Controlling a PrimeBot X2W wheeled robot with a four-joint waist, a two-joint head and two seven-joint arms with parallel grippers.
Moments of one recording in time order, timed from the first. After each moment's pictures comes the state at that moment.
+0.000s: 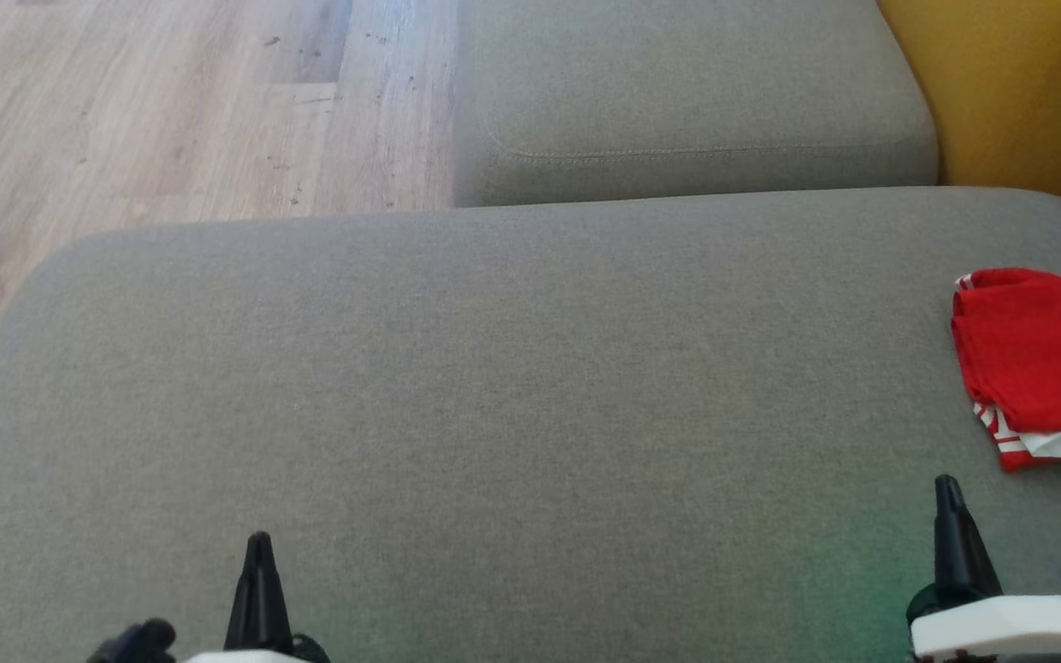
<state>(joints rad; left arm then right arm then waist) 0.17 0.07 -0.19 0.16 -0.77 0.03 -0.14 0.15 -0.09 0.01 0.21 0.80 0.12 -0.12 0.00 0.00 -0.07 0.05</state>
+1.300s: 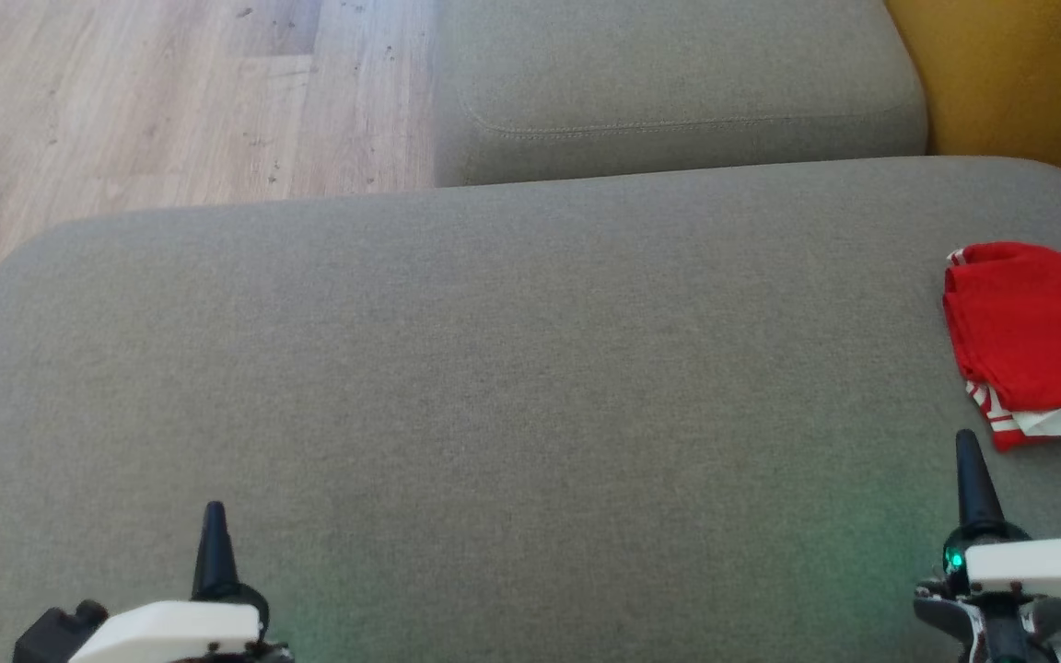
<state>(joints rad) 0.06 0.07 -0.08 0.22 -1.22 -0.04 -0.03 0.05 -0.08 -0.05 0.24 1.22 0.12 -0.01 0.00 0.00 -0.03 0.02</state>
